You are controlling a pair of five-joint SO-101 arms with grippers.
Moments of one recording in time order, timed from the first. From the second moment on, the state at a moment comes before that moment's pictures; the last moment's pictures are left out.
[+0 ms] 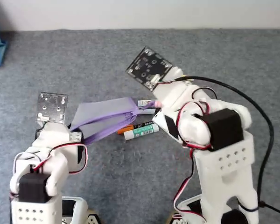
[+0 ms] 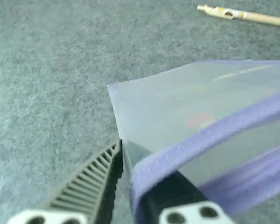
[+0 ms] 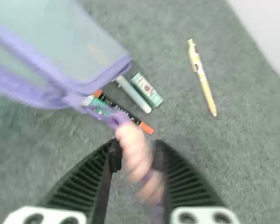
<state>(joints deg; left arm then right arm) -2.5 -69.2 45.0 83.9 2.7 -21.1 -26.9 -15.3 100.6 26.7</state>
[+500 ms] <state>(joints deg) -5.7 -69.2 37.5 94.9 13.8 -2.7 -10.0 -16.9 100.5 20.4</state>
